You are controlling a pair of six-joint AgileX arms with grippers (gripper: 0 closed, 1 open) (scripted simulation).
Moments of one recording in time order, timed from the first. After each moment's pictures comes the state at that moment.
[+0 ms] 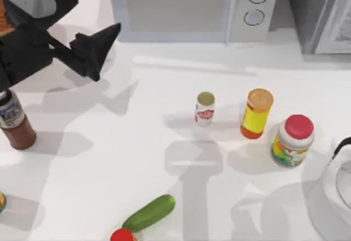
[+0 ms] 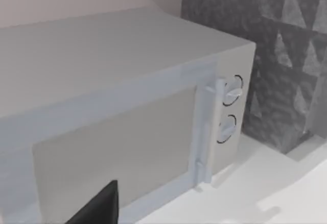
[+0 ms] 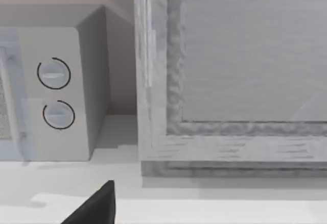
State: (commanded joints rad) left arm -0.14 1.41 0.65 0.65 0.63 0.02; right arm 0.00 0.00 0.00 0.00 0.00 0.00
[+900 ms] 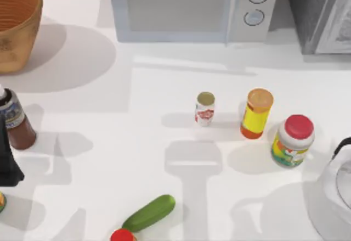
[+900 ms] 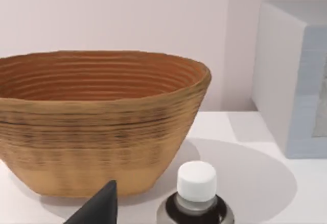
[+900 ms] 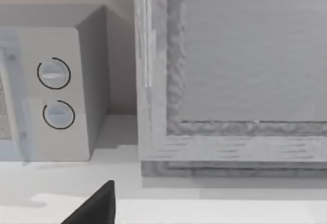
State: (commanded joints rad) left arm 0.00 0.03 0.01 0.01 0.02 0.00; right arm 0.00 0.00 0.00 0.00 0.00 0.00
